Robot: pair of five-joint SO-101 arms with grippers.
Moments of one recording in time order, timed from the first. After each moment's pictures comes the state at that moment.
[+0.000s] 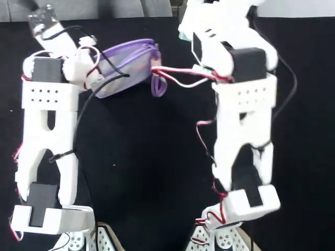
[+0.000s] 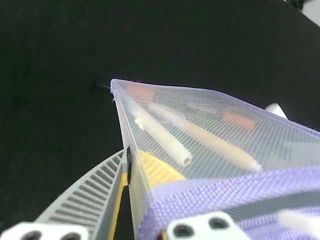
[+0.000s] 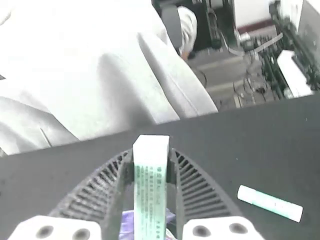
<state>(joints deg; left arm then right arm) -0.5 -7.7 -16.0 85.9 29.1 -10.5 1.0 -44.6 75.1 -21.3</state>
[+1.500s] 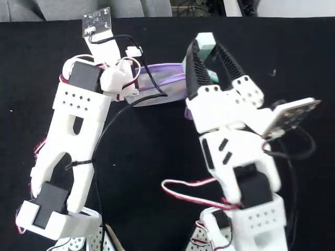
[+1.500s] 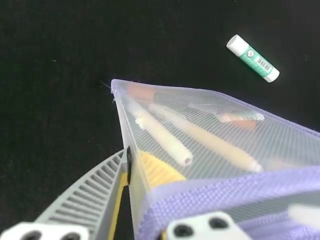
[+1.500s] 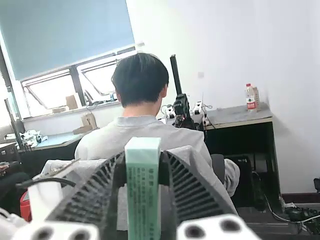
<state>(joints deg) 13.0 -7.7 -16.0 87.7 27.0 -15.0 -67.0 46.6 14.1 -12.3</state>
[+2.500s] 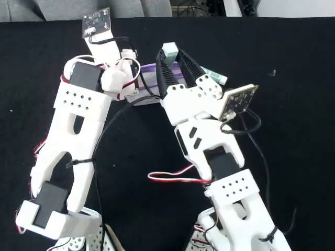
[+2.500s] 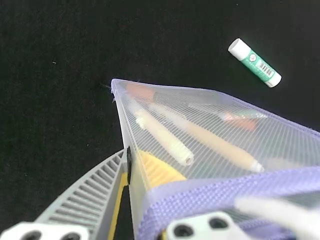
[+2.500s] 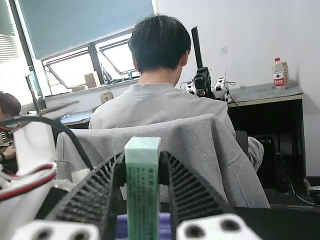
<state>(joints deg) 12.7 -7.7 -13.9 85.1 27.6 -21.1 -54.3 60.6 -8.0 -11.9</state>
